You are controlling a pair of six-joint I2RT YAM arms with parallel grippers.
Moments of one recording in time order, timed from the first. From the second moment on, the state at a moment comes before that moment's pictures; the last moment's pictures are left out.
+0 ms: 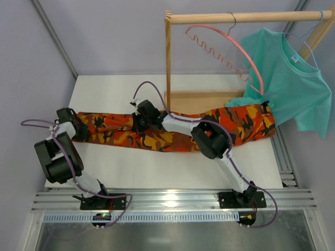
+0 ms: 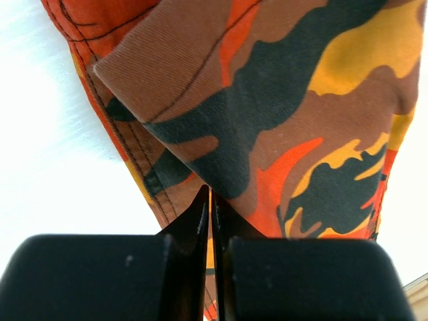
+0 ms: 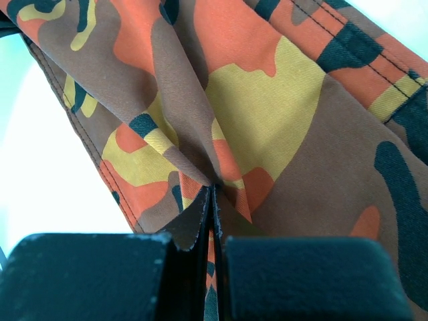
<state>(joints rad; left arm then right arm) 0.45 1.62 0.90 -0.37 0.01 -0.84 0.87 2.35 1.78 -0.09 -0.23 0.42</state>
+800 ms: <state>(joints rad) 0.41 1.69 1.00 -0.32 -0.04 -0.88 0.86 2.35 1.73 -0.04 -0.30 0.51</state>
